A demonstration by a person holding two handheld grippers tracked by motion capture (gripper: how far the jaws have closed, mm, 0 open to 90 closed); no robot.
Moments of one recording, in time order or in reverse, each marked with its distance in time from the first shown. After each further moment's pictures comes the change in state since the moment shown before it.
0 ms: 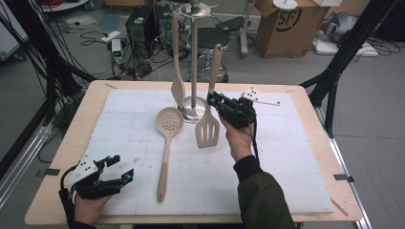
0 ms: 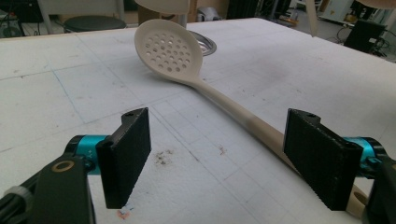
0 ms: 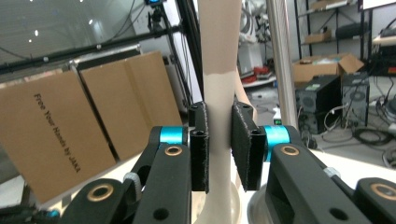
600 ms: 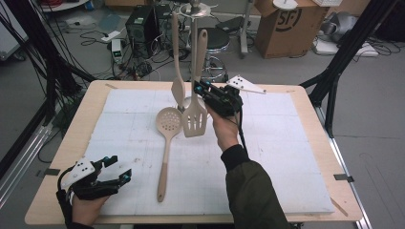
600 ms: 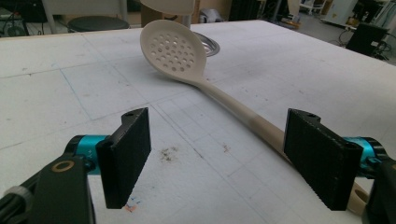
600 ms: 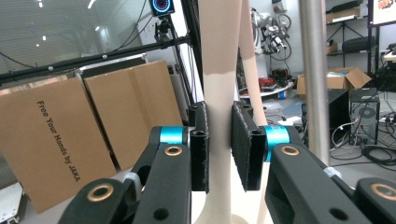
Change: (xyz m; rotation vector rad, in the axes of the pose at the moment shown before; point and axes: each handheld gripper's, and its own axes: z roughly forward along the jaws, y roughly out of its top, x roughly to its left) left arm 0.002 -0.001 -0.004 -0.009 0.006 -0.008; right arm 0.017 0.019 0.040 -0.030 0.019 -0.026
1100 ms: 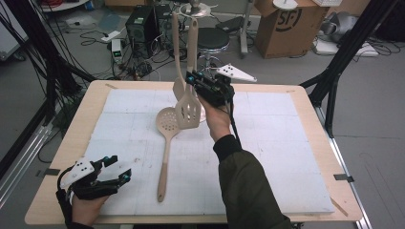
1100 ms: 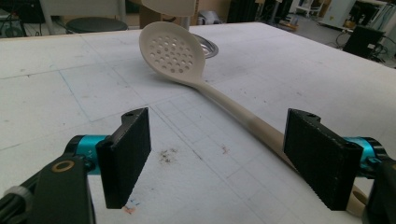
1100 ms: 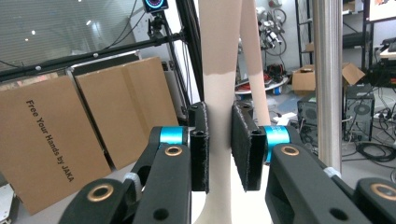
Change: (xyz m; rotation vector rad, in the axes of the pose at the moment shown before) left arm 0.000 0.000 0.000 -0.006 -0.008 -0.006; right arm 0.003 0.017 0.028 0.028 -0.028 0.005
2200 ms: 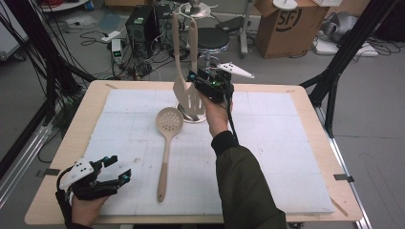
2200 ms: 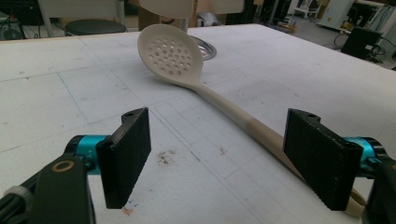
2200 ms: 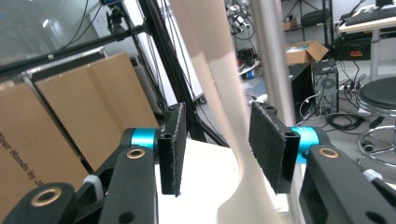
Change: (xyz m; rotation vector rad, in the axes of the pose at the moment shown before) left arm -0.001 0.001 -0.002 -0.005 -0.003 0.007; right arm -0.023 -0.008 0.013 0.039 -0.138 0.096
